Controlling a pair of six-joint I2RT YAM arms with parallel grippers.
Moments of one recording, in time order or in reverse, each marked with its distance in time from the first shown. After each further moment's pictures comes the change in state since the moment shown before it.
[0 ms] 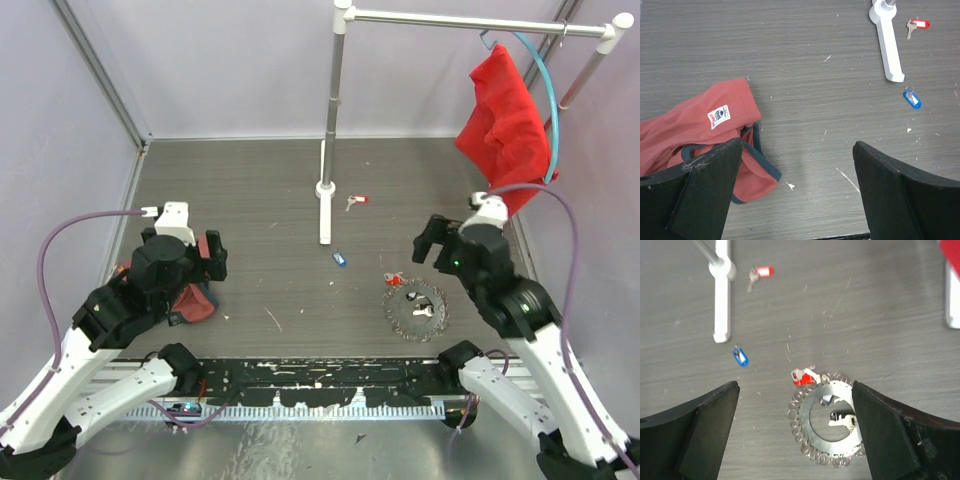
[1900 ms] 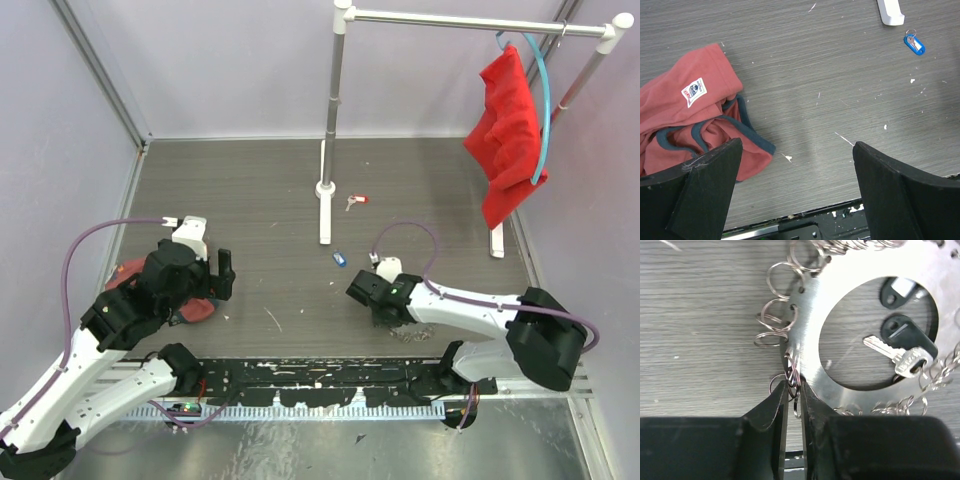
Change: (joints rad) left arm 0.000 -0.022 -0.080 -0.077 0.154 0.024; right arm 0.499 0.641 -0.369 0.080 0.019 0.451
